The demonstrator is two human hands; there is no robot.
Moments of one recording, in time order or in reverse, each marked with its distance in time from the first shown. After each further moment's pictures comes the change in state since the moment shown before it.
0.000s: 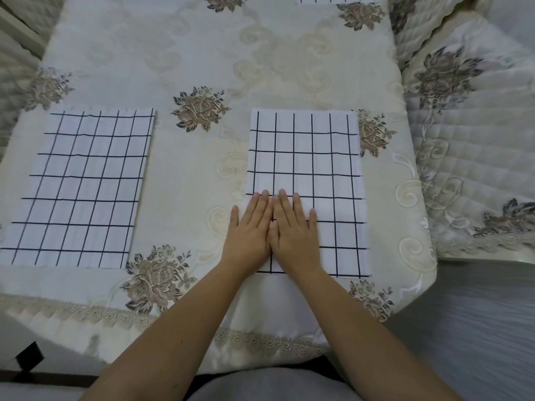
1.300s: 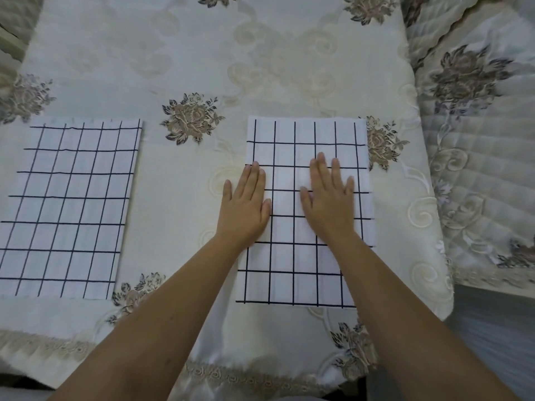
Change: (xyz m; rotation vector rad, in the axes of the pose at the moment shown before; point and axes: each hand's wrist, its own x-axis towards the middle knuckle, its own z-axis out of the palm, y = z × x) left_hand 0.084 -0.020 -0.022 0.041 0.006 -0.058; right_hand 0.094 0.067 -0.022 -0.027 -0.017 0.085
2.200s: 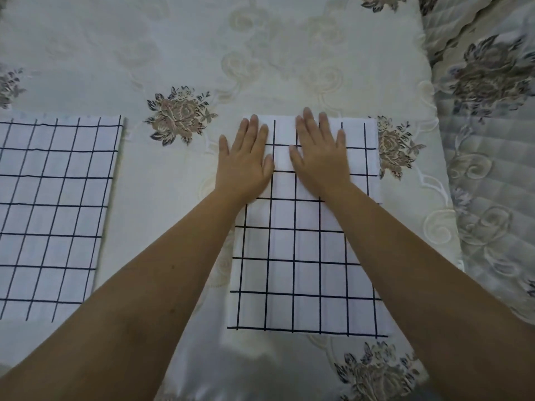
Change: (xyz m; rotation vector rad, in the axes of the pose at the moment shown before) left_hand 0.089 -0.008 -0.019 -0.023 0.109 -0.026; right_hand 0.095 -0.007 -0.009 -0.095 0.035 -0.149
